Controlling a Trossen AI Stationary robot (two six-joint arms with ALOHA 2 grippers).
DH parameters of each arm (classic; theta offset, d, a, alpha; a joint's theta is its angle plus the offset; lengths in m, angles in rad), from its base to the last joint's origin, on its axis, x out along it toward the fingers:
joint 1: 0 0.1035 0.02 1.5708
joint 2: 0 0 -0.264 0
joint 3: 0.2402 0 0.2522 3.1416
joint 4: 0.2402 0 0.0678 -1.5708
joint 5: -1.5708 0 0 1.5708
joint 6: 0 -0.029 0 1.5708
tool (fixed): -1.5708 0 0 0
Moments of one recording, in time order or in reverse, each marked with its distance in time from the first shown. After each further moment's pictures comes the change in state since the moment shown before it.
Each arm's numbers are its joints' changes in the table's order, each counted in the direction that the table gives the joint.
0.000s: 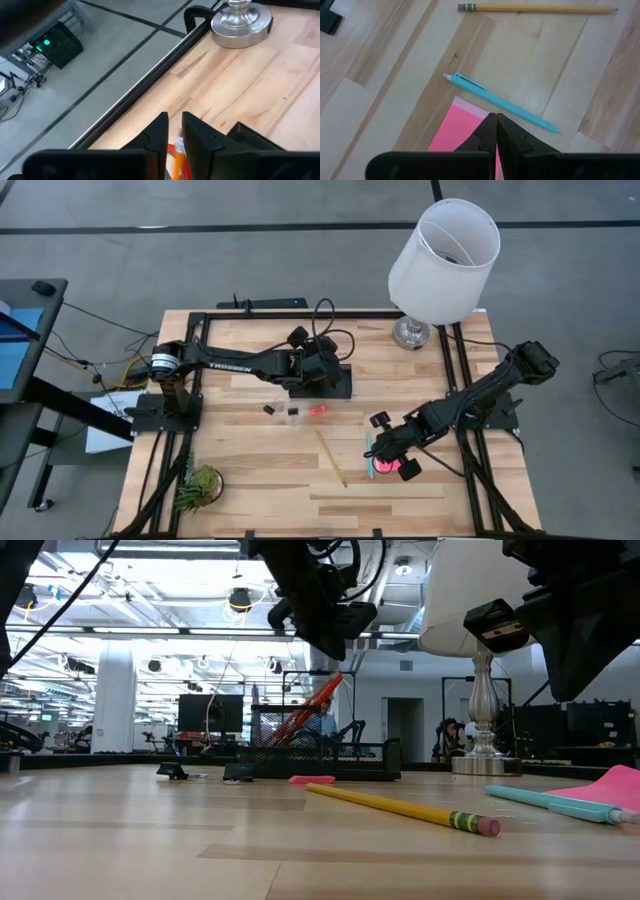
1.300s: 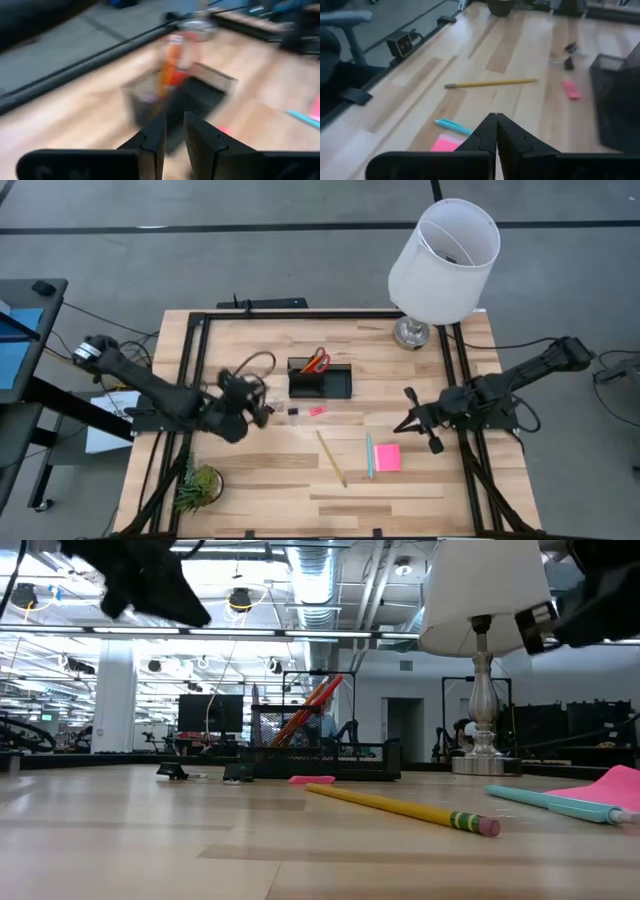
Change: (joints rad) left arm -0.513 0.712 -0.759 0.006 -0.212 0.565; right arm -0.091 0.826 -0.632 -0.500 -0.003 -0.018
